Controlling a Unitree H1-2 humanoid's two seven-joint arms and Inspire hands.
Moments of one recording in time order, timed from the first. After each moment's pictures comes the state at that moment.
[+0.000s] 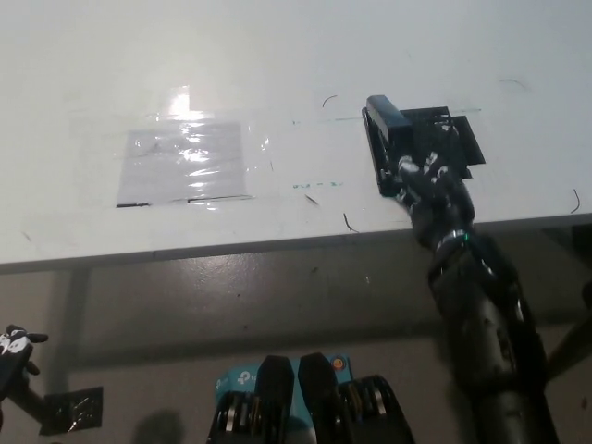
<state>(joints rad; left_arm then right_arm) -0.04 0.24 0.34 -0.01 -0.09 0.31 0.00 -0.60 0.08 -0.08 0.28 0.60 0.39 -0.40</state>
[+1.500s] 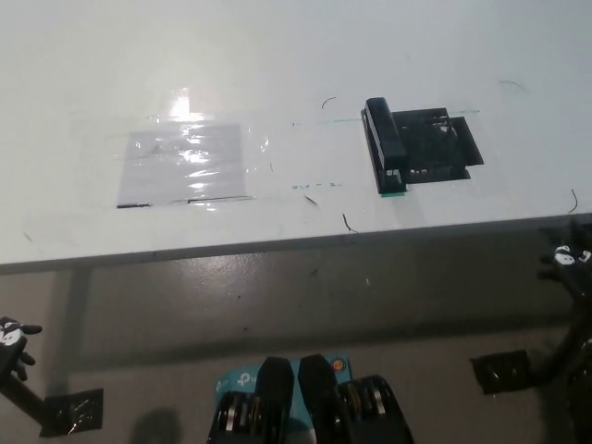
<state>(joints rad) -0.05 0.26 0.34 -0.01 -0.09 0.31 0.00 -0.29 -0.17 -0.09 0.15 0.45 0.22 -0.45</state>
